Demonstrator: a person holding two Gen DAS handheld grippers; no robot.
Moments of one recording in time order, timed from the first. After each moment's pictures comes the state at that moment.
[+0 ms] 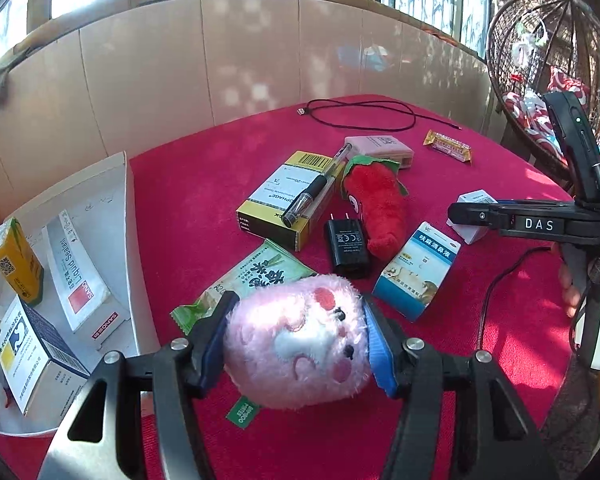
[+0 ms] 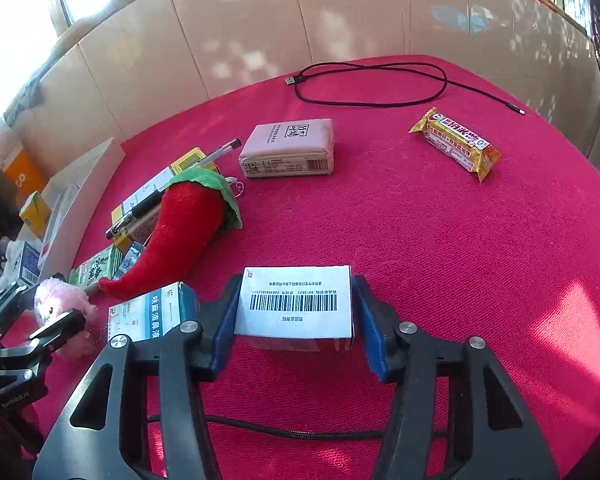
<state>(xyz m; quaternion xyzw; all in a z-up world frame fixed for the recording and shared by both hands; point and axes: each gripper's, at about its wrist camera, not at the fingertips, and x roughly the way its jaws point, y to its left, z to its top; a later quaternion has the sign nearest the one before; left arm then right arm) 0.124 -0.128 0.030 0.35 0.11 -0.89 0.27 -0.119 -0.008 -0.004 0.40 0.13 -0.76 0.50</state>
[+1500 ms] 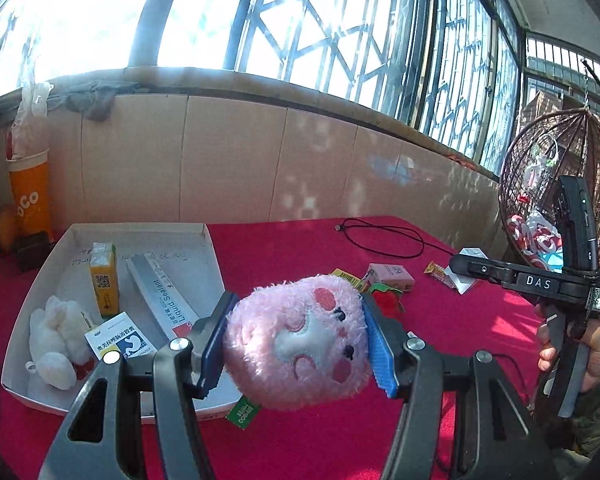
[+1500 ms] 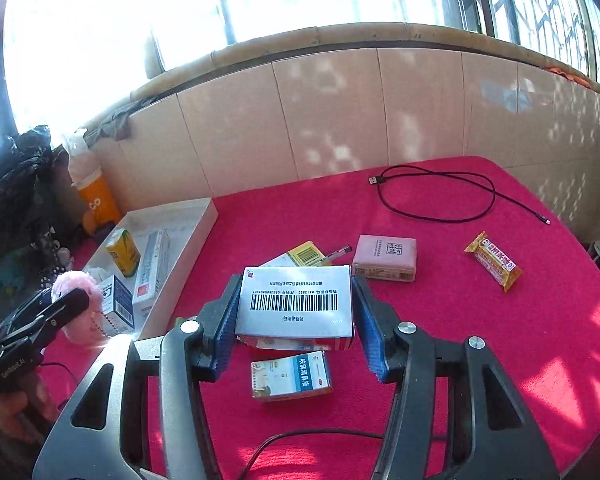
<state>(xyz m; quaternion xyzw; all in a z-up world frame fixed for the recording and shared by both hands) 0.221 -0.132 0.108 0.17 0.16 -0.92 0.33 -0.052 -0.011 0.098 0.30 0.11 -0.74 0.59</state>
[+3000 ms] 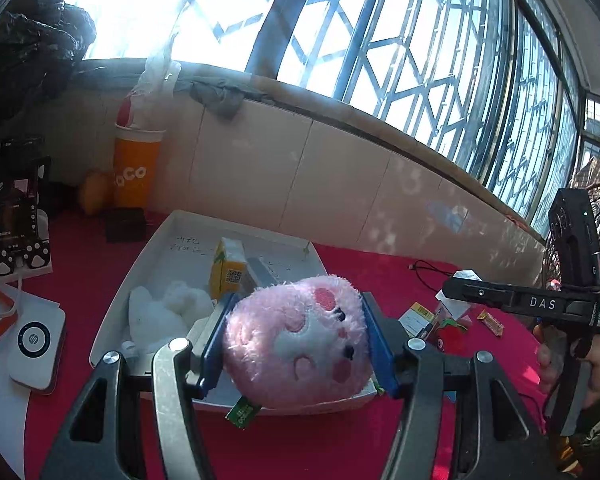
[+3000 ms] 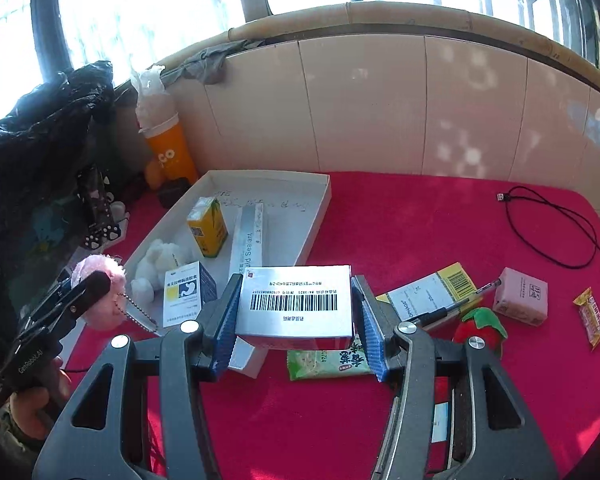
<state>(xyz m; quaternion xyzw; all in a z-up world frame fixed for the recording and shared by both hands) 0.329 -0.171 0.102 0.10 0.22 -0.87 0.43 0.055 -0.114 0.109 0.30 0.19 -0.65 0.68</state>
